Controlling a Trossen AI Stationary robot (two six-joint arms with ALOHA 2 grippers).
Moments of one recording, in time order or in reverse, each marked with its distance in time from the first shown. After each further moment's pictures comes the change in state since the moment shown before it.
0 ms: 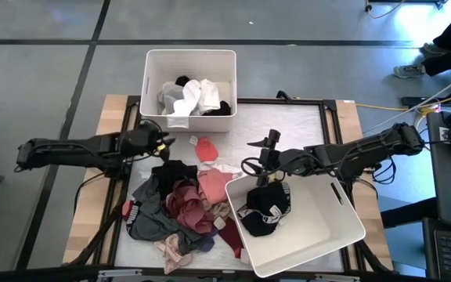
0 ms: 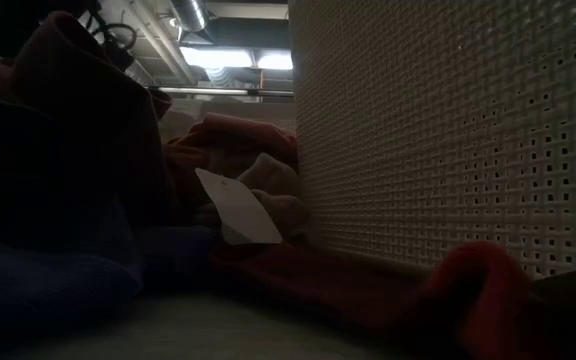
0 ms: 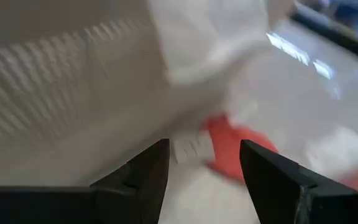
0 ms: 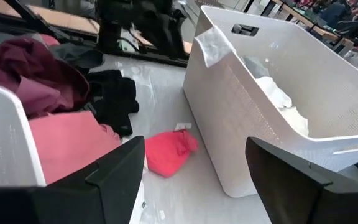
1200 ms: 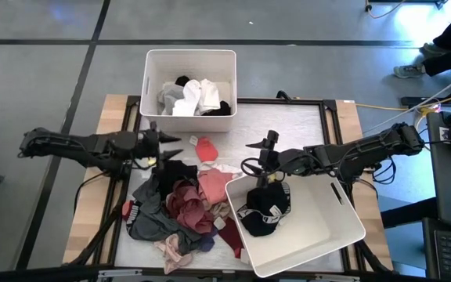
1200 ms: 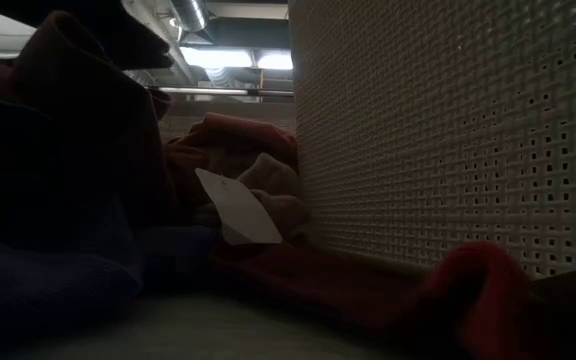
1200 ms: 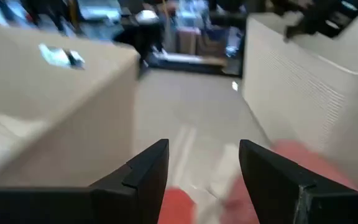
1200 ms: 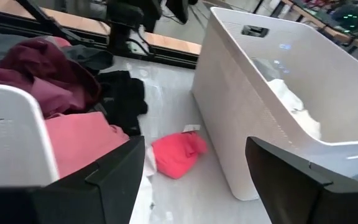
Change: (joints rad) left arm -0.224 0.027 0.112 0.184 0.160 0.410; right arm 0.000 0.002 0.000 0.006 -0.045 -0.001
